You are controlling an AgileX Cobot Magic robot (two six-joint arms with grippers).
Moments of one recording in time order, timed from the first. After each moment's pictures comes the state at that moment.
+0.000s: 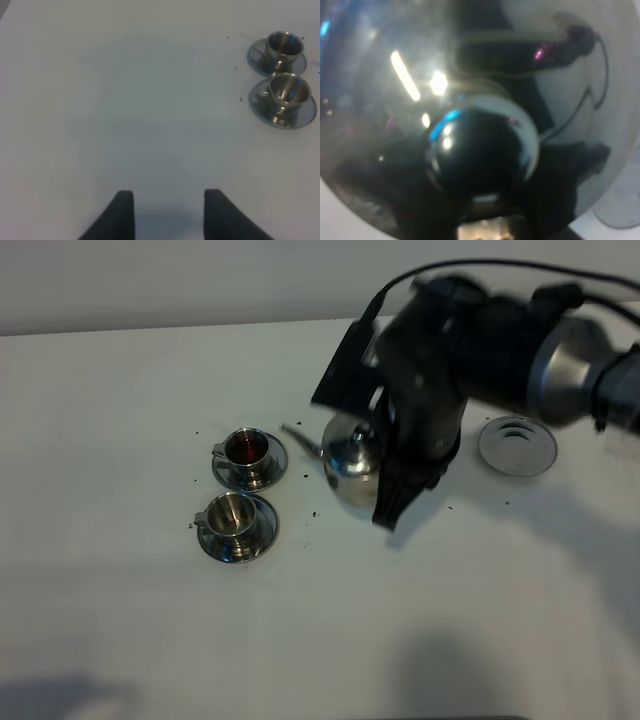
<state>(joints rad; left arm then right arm) 0.03 0.01 -0.51 0.00 1.06 -0.06 0.76 1.92 -1.47 -0.25 0.99 -0.25</state>
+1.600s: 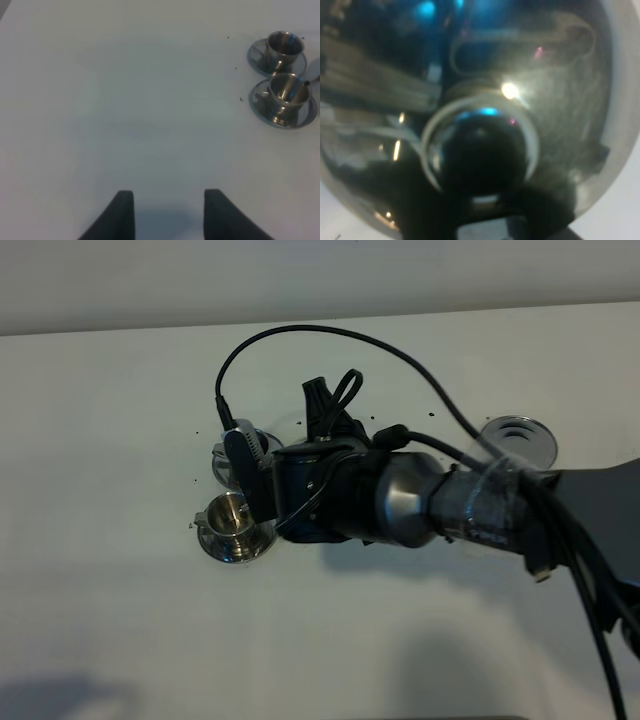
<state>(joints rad) 0.03 0.01 -0.51 0.00 1.06 -0.06 0.97 2.14 -1.48 -0.98 0.85 -0.25</state>
